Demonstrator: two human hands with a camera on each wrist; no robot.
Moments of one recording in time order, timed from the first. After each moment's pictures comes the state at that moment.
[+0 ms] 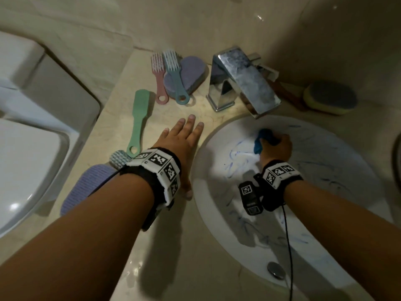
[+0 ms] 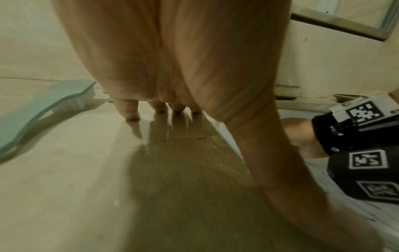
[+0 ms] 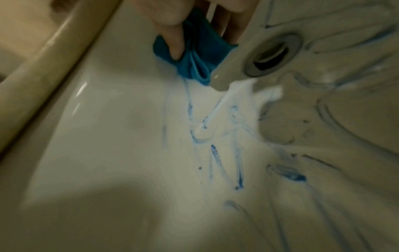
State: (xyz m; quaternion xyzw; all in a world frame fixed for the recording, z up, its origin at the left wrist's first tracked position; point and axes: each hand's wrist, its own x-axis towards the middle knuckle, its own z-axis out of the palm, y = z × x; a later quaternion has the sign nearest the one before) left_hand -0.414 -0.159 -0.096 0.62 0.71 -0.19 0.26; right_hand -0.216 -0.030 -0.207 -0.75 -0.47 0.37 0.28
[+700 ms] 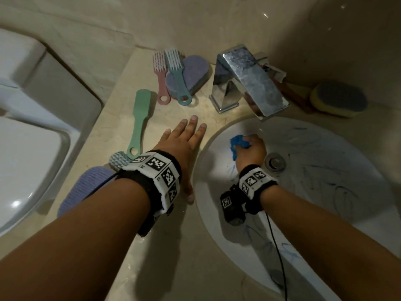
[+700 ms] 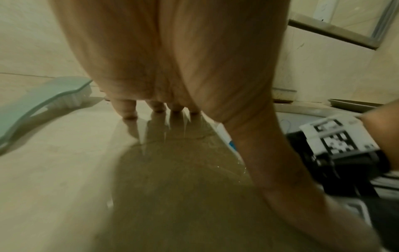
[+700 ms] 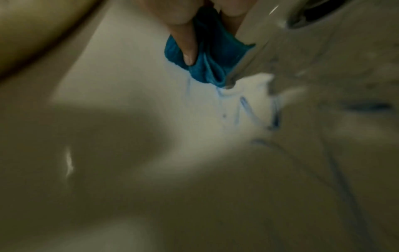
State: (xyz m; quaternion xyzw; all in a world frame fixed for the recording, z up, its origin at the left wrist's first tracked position) left_hand -0.415 -0.159 -0.098 0.62 0.71 -0.20 0.27; right_hand -0.266 -0.056 -0.212 -0.70 -0.50 0.43 0.28
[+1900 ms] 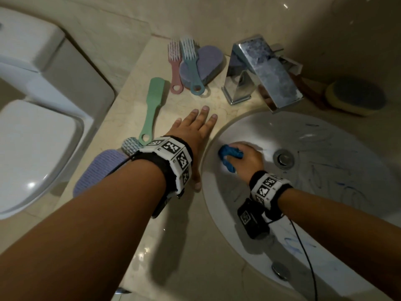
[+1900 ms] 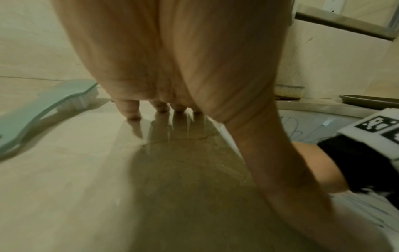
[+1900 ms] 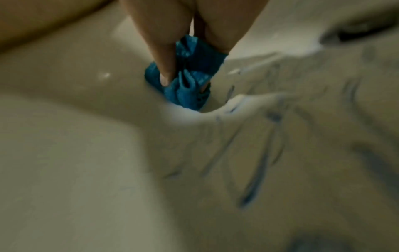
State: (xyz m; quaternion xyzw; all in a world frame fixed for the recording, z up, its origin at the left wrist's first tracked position) left_hand -0.416 -0.159 -0.099 0.62 0.71 -0.19 0.27; right_hand -0.248 -0.089 -0.227 -0.51 -0.73 0.45 0.09
